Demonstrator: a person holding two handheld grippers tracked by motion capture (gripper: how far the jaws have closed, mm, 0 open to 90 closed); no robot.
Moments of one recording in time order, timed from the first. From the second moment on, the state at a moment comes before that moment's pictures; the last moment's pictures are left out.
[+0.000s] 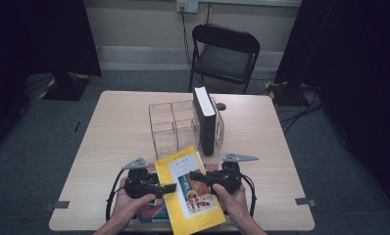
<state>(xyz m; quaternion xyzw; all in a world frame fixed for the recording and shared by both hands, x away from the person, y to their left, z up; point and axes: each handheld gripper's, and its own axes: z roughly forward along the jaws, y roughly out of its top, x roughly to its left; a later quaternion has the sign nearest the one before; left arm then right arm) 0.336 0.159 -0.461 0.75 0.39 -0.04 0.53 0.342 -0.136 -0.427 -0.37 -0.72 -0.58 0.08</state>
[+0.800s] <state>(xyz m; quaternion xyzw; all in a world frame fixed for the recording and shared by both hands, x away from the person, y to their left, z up) 0.340 0.172 -0.389 0.73 0.32 -0.01 0.60 0.335 -0.129 -0.371 -0.30 -0.72 -0.63 0.00</state>
